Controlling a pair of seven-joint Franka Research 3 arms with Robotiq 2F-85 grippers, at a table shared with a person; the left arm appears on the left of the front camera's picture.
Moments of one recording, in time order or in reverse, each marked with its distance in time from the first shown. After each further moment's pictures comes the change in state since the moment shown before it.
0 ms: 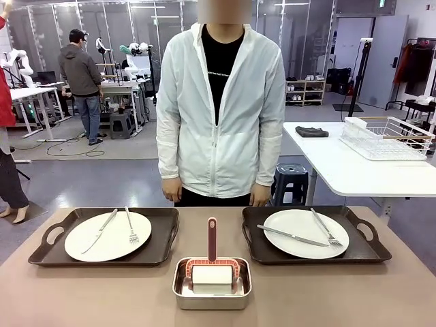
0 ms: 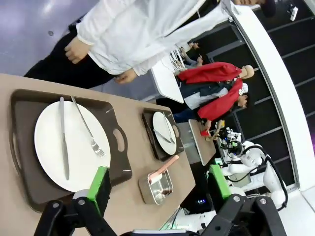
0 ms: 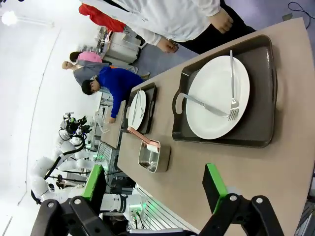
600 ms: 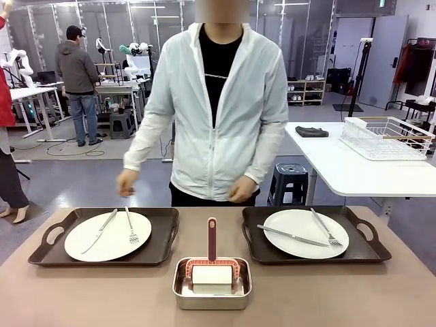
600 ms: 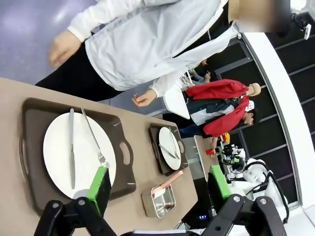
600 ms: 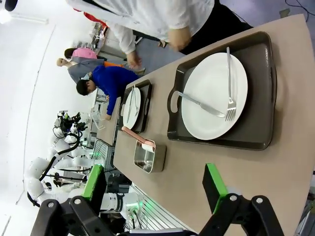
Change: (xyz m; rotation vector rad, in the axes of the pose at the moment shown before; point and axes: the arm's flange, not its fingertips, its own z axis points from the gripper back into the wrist) left arm 0.007 0.000 0.003 0.040 -0.073 0.030; right arm 0.008 -0.006 -0.018 -0.025 0.024 -0.007
